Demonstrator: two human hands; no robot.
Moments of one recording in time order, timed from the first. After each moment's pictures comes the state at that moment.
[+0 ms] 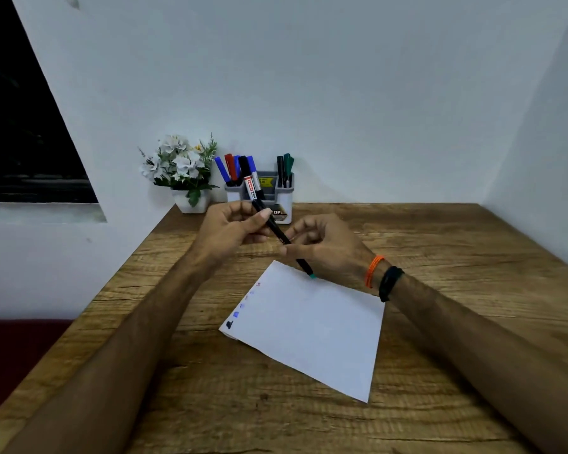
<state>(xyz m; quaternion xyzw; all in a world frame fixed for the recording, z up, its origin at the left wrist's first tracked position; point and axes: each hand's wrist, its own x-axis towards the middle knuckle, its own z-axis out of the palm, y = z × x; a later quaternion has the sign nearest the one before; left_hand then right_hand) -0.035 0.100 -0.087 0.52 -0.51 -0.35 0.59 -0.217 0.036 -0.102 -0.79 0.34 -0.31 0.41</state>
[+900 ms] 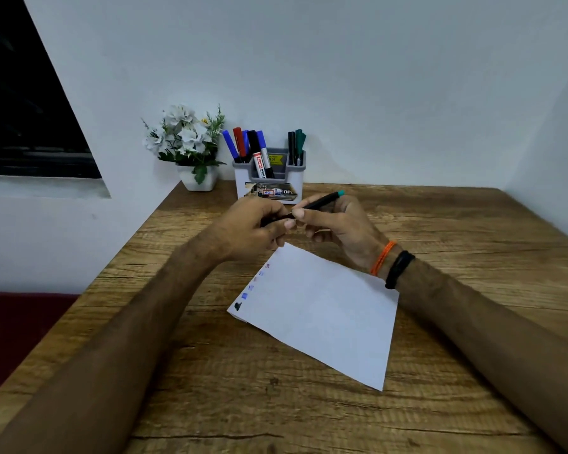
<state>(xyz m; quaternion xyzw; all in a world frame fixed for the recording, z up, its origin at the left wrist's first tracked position) -0.033 0.102 -0.093 0.57 -0.74 -0.19 0.32 -0.213 0.033 -0.110 -0.68 0.26 -0.38 0.57</state>
